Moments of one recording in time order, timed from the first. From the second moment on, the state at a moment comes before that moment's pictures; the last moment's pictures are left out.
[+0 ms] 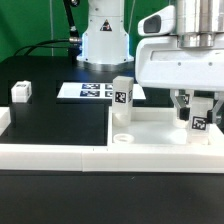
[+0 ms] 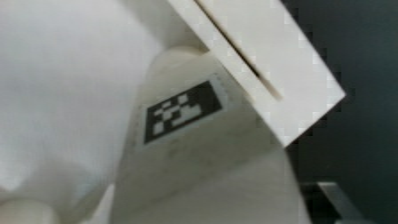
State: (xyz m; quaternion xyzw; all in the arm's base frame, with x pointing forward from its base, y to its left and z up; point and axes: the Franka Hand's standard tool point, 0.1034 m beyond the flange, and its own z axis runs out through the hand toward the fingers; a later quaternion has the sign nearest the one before) arm 0.640 0.107 0.066 -0.91 0.39 -0.09 0.05
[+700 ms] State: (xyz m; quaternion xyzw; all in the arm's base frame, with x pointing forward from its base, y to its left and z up) arm 0.639 0.091 0.059 -0.82 0.56 -0.08 0.06
